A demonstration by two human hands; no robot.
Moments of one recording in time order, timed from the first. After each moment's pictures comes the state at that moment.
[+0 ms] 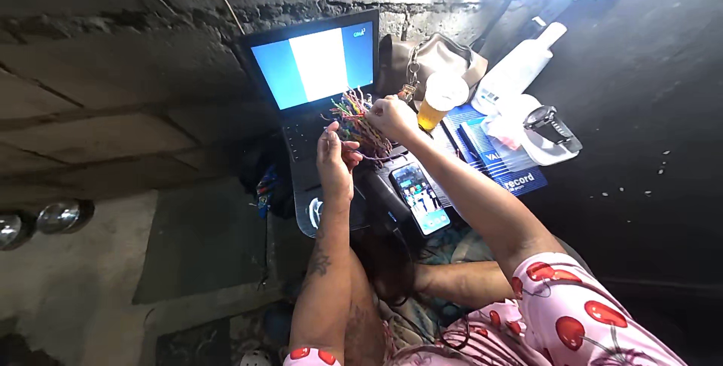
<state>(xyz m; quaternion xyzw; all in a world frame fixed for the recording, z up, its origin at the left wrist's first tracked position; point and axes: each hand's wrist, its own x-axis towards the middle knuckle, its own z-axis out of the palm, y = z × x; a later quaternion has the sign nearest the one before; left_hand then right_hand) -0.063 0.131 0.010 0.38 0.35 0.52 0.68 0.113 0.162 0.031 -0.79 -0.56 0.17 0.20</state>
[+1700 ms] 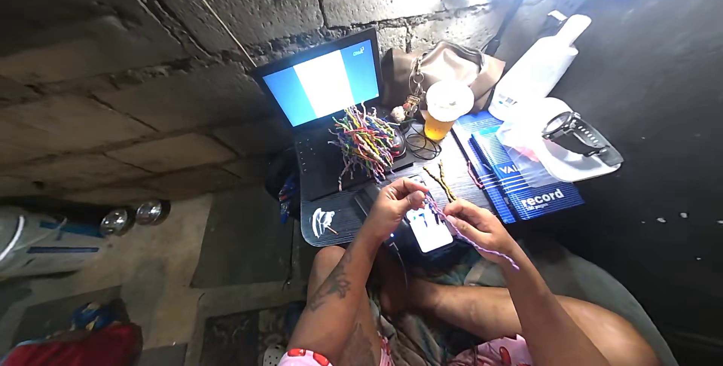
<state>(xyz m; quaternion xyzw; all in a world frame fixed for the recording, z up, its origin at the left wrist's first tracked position) -0.019 0.059 -0.004 0.51 0.19 0.29 0.79 0.153 -0.074 -0.036 -0.48 -0.57 0.36 0.56</state>
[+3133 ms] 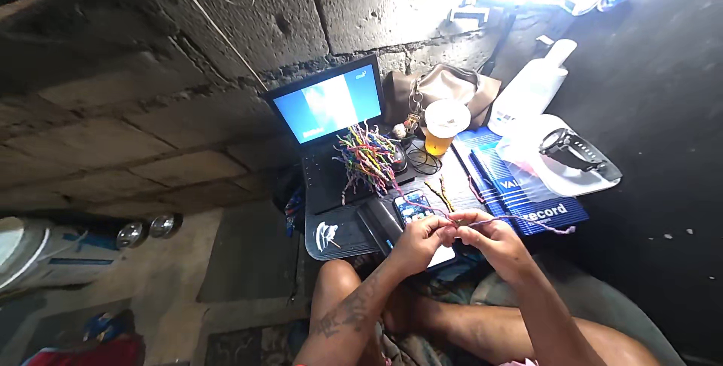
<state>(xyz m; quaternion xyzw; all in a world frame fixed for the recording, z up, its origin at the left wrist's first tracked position) -0.004 0.018 -0.006 0.72 0.19 0.20 0.64 0.149 -0.084 -0.010 -0.50 -0.41 0.42 0.64</state>
